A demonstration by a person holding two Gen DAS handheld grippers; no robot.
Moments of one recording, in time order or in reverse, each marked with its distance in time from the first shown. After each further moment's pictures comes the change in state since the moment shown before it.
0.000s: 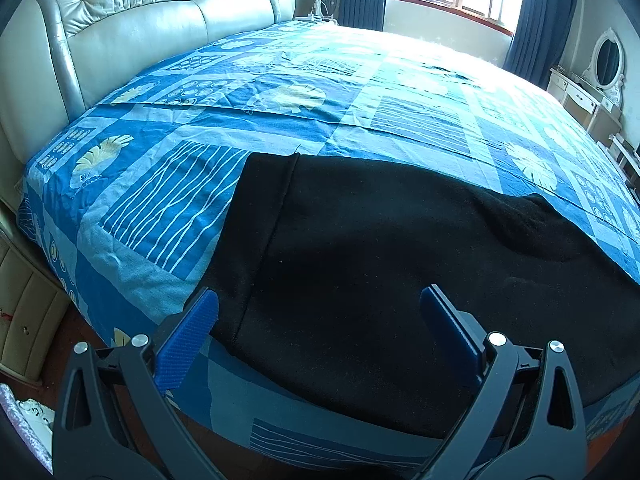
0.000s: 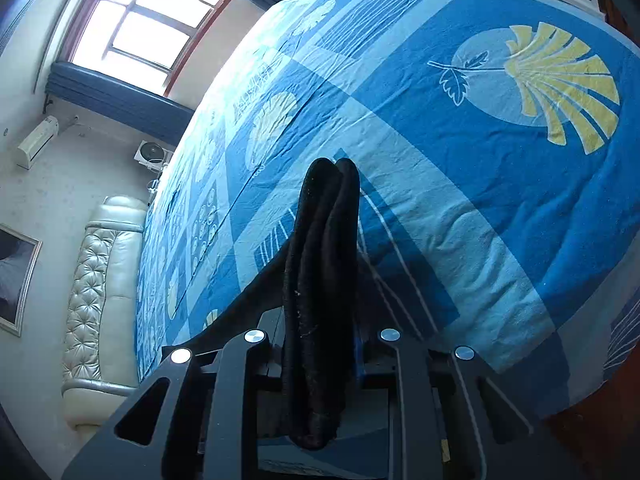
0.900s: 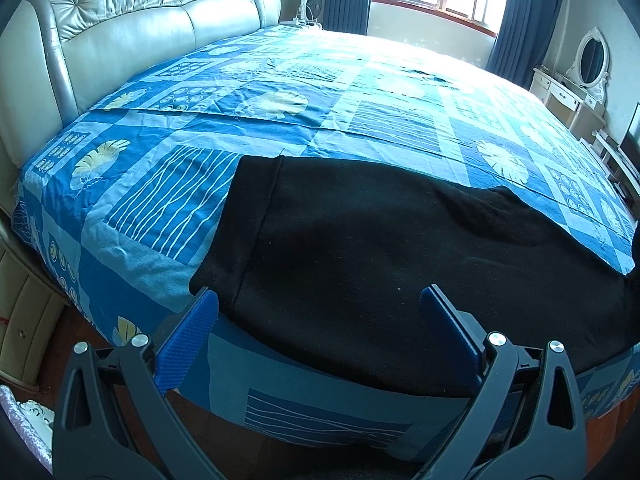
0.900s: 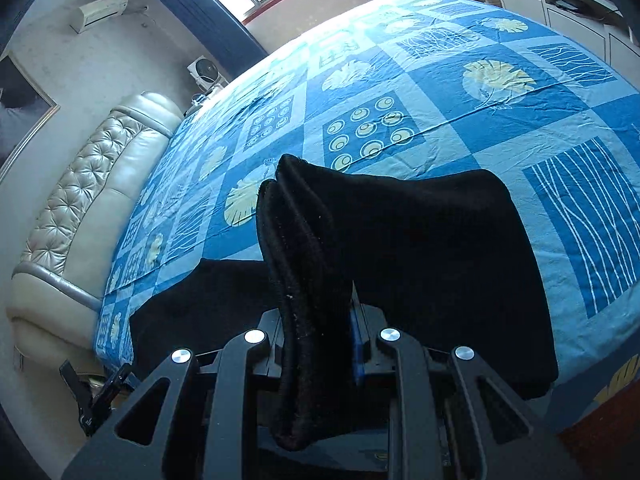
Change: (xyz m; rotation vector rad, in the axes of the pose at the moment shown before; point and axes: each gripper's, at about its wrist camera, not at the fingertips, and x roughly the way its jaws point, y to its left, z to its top) left arm -0.031 -0.004 -0.010 0.019 -0.006 -0.057; right arm 0.102 0.212 -0.148 -0.408 0.081 -0.073
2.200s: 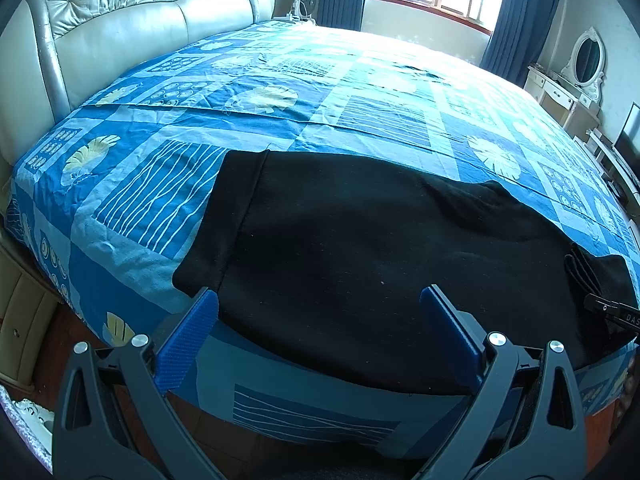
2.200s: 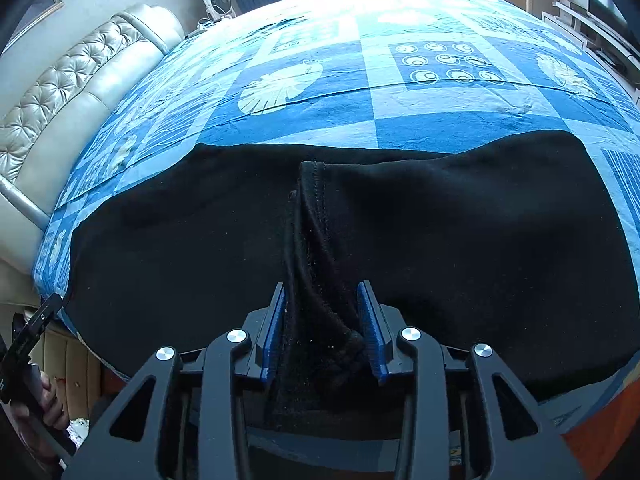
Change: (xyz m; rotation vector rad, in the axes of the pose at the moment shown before) left arm 0.002 -0.007 -0.002 -0.003 0.015 -0.025; right arm 0.083 0.094 -0.074 -0.192 0.120 -0.142
